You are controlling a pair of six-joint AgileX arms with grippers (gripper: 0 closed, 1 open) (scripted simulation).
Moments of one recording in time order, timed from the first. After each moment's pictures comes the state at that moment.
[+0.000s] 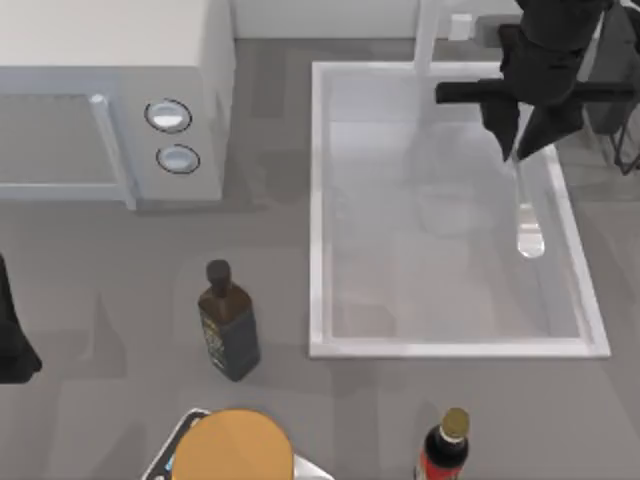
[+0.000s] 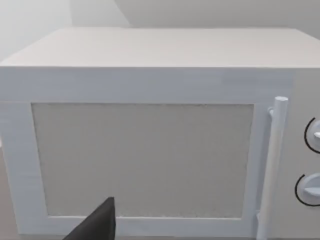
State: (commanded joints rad) left arm 0.00 0.00 0.00 0.00 0.00 0.00; right arm 0.30 2.36 2.22 -1.39 0.02 0.31
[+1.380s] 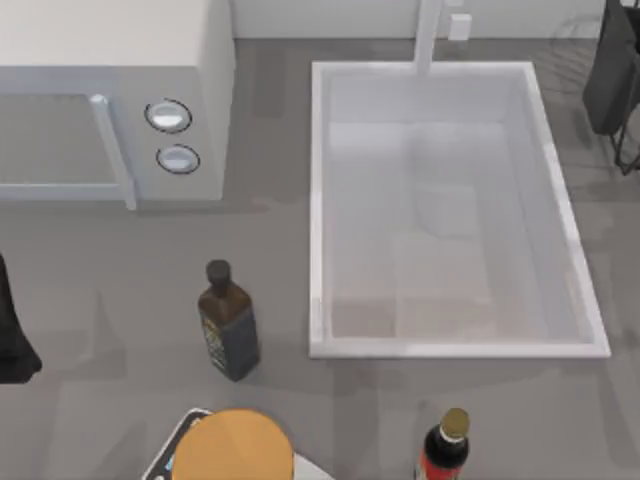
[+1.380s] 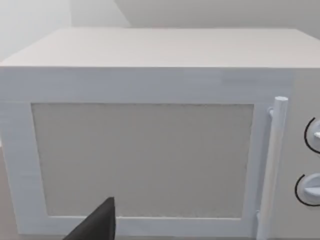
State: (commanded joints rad) left arm 0.00 0.00 0.00 0.00 0.00 0.00; right arm -0.05 1.75 1.32 -1.13 0.00 -0.03
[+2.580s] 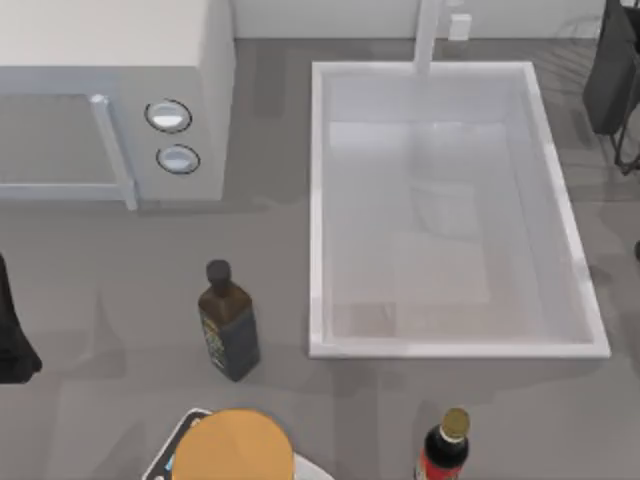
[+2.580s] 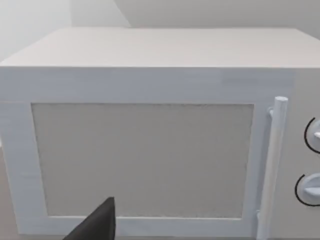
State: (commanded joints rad) left arm 0.00 0.00 0.00 0.00 0.00 0.00; right arm -0.05 1.79 1.15 -0.93 0.00 -0.03
